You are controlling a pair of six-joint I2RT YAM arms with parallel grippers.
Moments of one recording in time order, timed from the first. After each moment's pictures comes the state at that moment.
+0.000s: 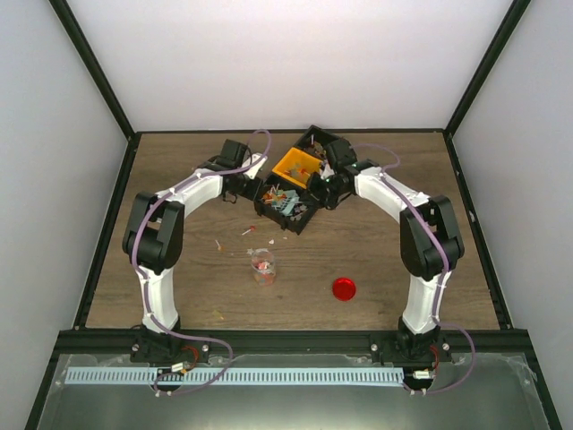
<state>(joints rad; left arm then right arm) -0.36 1.99 1.45 -0.44 0.27 0.10 0.42 1.90 1.41 -0.56 -0.54 0.82</state>
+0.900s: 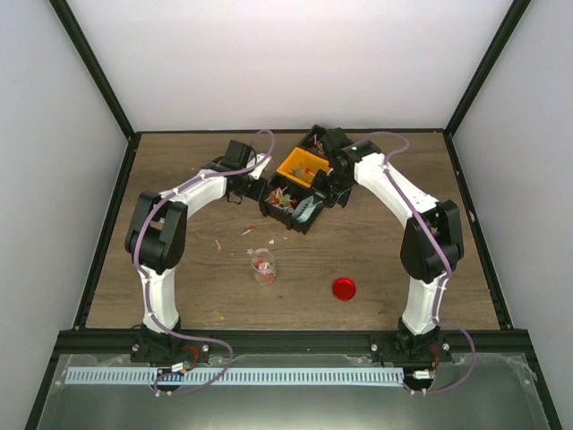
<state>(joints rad) -0.38 2.00 1.45 -0.42 0.27 0.05 0.46 1.87 1.69 -1.09 -0.26 0.86</state>
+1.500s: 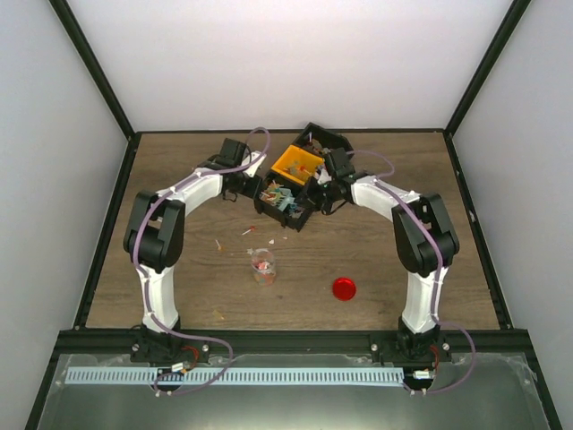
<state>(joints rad) -0.36 2.01 1.46 -0.42 0.27 0.08 0.44 1.96 1.39 -0.41 -0.54 0.85</state>
